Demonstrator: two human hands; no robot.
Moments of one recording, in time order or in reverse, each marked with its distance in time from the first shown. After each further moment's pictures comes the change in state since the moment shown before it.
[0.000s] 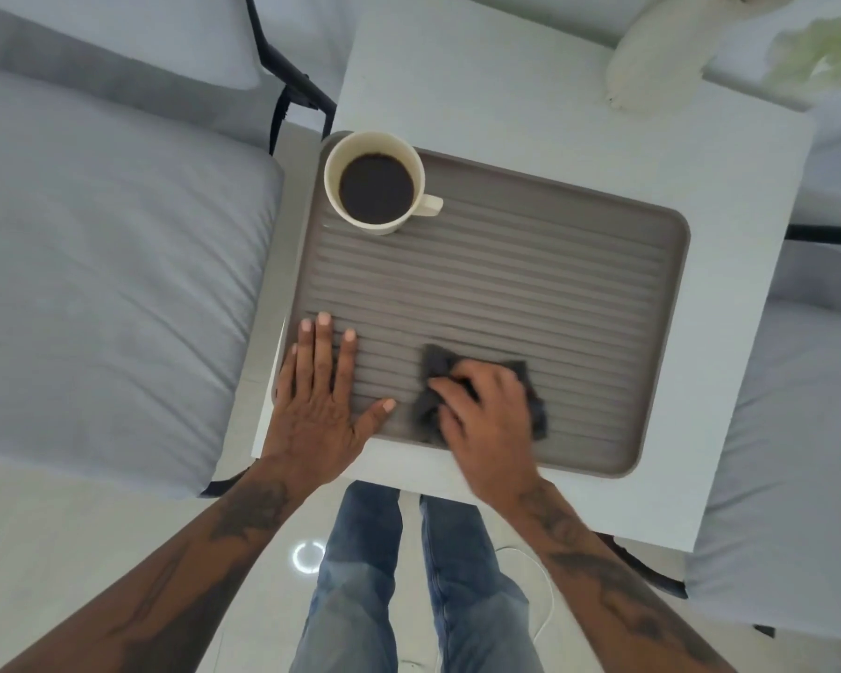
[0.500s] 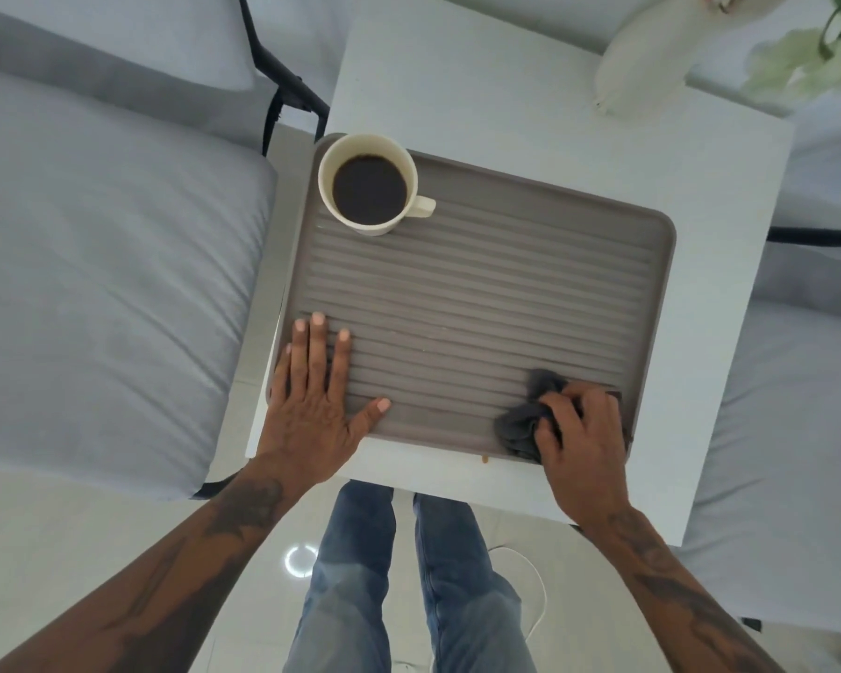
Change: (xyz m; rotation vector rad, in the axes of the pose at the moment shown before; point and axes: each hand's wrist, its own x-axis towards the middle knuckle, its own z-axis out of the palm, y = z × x) left_hand 0.000 0.001 0.000 -0.008 -0.003 -0.005; right_hand -0.046 0.081 -0.041 -0.133 -0.004 0.270
